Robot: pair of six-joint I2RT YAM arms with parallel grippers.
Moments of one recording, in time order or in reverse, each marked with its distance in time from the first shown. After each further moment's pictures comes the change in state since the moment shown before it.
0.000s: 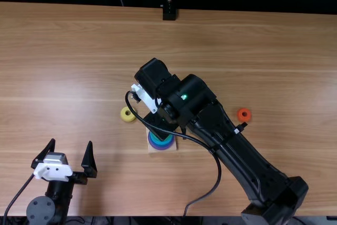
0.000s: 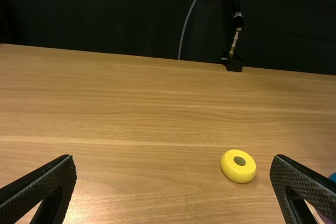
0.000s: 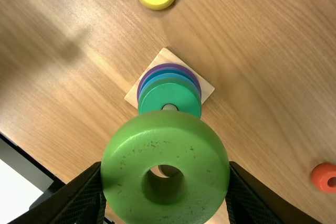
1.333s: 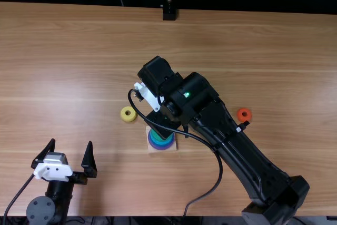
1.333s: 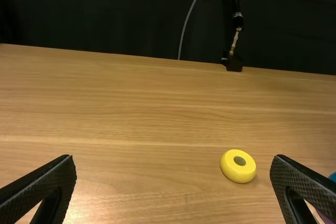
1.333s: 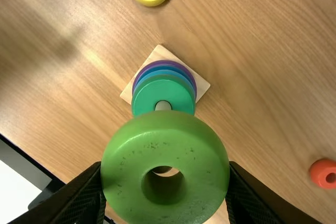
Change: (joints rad) left arm 0.000 0.000 0.000 0.000 0.000 0.000; right arm -0.020 0.000 0.000 -0.008 -0.001 -0.003
